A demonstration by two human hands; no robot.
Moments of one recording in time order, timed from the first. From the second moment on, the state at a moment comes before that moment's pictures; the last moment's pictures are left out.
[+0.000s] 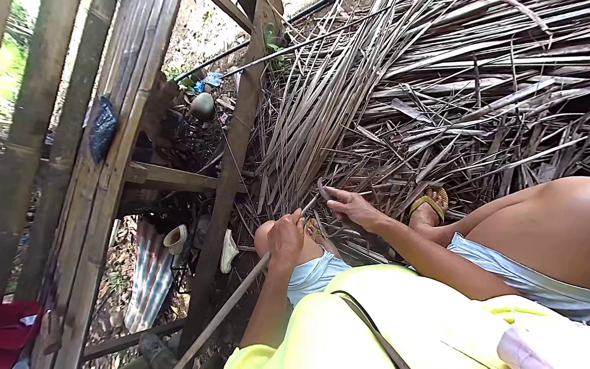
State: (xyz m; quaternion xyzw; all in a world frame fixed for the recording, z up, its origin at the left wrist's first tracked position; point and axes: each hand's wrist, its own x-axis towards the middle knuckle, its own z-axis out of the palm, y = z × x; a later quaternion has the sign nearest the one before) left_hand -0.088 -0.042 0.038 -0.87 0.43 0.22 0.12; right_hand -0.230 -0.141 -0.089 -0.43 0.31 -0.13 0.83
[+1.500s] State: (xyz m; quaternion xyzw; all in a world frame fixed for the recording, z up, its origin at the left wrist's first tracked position) left_hand -0.051 0.013 0.064 -0.87 0.41 0.27 -0.03; right_hand -0.294 -0.224 -0.131 -0.16 0.48 -0.40 0.76
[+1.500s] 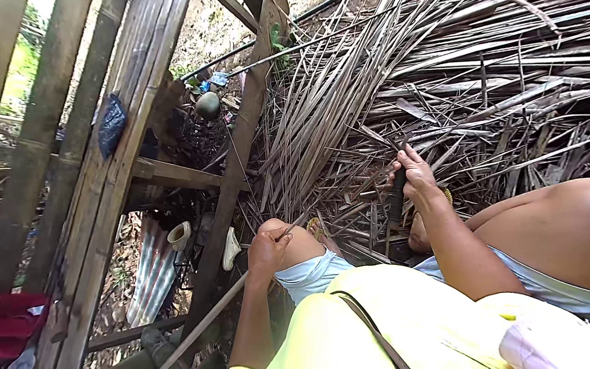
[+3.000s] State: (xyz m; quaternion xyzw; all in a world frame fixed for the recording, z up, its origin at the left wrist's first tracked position) left_hand -0.098 -0.062 0.004 -0.84 0.50 0.23 -0.04; right_hand -0.221 -0.123 -0.090 -0.65 0.30 -0.15 0.68
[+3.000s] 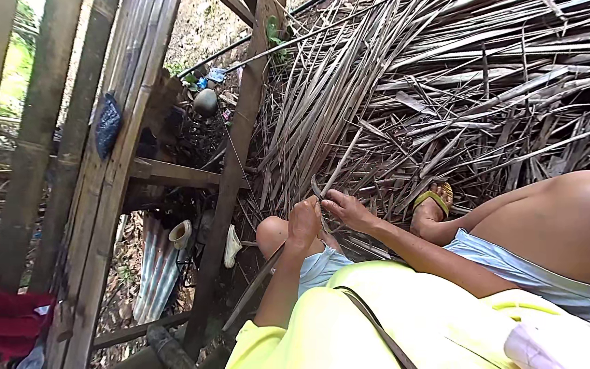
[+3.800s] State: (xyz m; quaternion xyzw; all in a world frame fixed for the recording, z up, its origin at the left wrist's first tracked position) left_hand -0.067 -0.068 -0.001 -0.84 0.41 0.35 -0.08; right_hand -0.250 -0.170 -0.087 -0.51 0.40 -0.24 0.73
